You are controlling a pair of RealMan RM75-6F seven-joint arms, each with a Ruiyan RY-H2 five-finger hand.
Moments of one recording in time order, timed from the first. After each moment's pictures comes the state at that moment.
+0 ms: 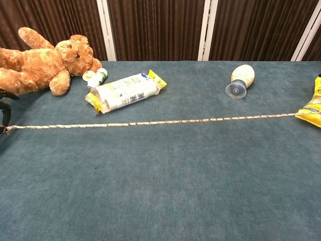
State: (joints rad) left arm -0.42 -1.57 -0.07 -0.97 1.36 1.13 0.04; right arm 0.54 -1.56 0.07 -0.70 -1.32 0.91 -0.17
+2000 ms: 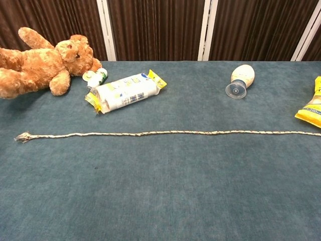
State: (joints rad) left arm -0.21 -1.23 0.05 -1.42 1.56 1.45 -0.14; right arm 0.25 -1.23 0.01 -1.27 -1.53 1.45 -0.11
